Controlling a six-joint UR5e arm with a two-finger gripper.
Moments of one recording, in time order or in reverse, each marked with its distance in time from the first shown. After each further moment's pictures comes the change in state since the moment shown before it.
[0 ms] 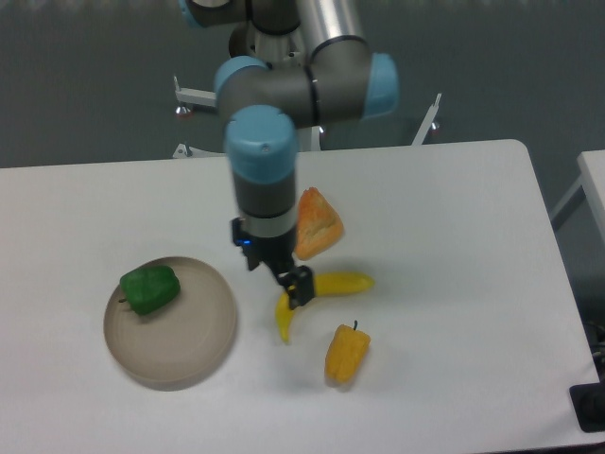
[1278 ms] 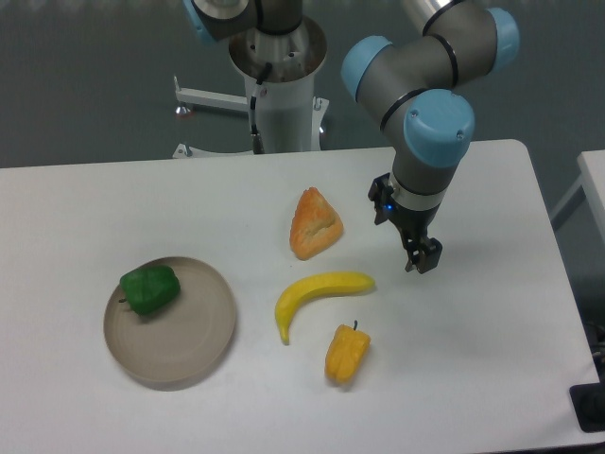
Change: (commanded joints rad) arm 0.192 0.002 0.002 -0.106 0.012 0.396
